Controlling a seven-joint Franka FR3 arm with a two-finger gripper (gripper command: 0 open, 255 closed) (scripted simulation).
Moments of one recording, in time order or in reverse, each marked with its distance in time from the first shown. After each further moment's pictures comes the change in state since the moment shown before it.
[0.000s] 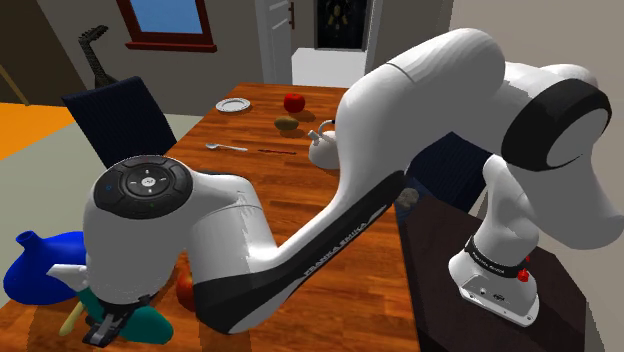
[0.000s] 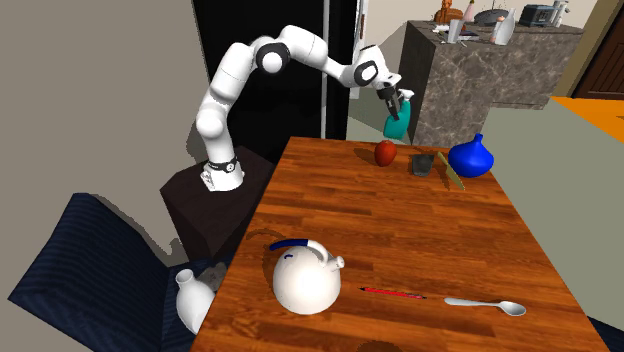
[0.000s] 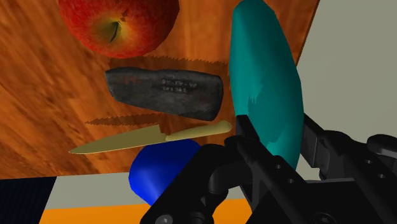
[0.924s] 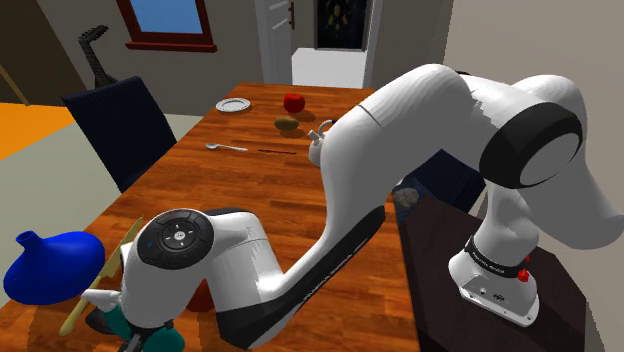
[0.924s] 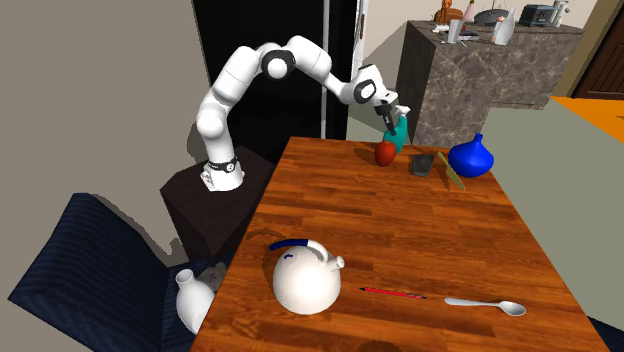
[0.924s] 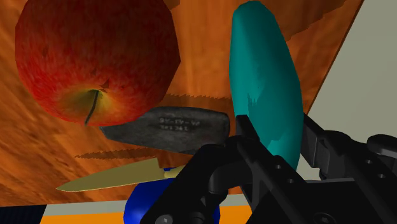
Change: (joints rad) arm 0.016 0.086 -0.037 -0.053 -0.046 0.138 0.062
